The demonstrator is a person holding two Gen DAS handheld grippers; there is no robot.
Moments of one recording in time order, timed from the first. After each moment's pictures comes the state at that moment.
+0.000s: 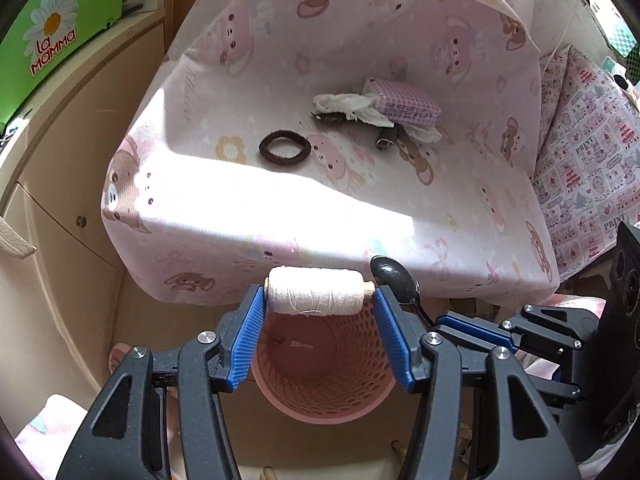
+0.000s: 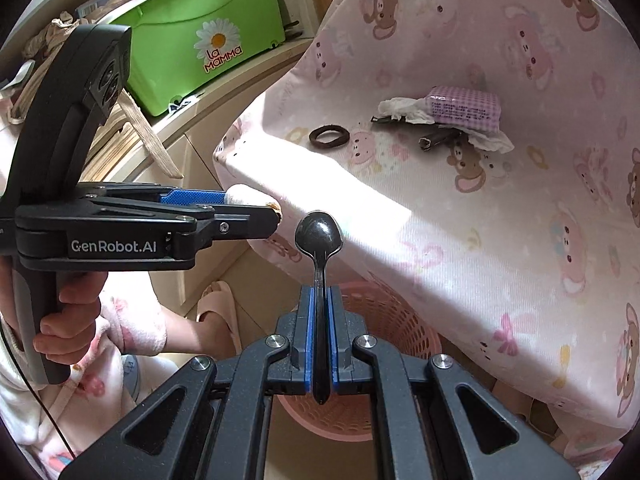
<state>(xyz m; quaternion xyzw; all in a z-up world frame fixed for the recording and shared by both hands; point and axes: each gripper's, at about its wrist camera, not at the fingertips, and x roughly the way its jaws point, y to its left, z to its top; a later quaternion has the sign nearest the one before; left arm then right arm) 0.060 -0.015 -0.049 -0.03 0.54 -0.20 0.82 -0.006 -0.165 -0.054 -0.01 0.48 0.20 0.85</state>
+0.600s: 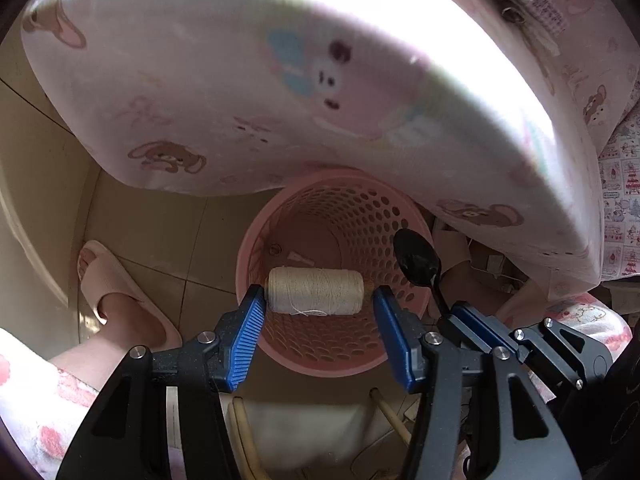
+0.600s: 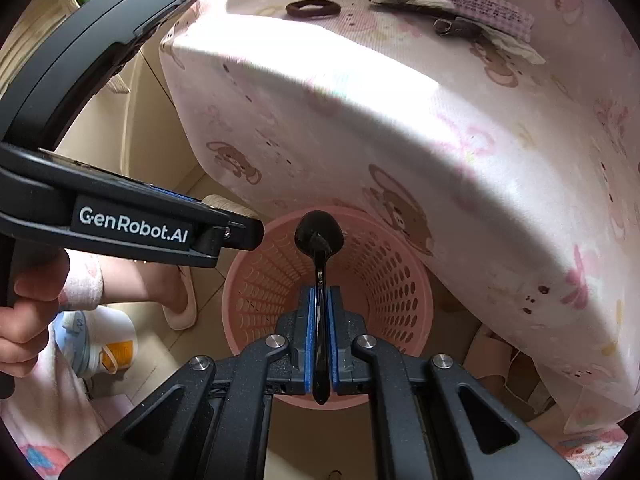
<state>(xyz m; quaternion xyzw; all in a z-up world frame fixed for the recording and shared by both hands) 0.070 -0.020 -0.164 -0.08 0.70 -0.14 0.69 0.005 -0.141 -0.141 -0.10 0.57 0.14 0.80</state>
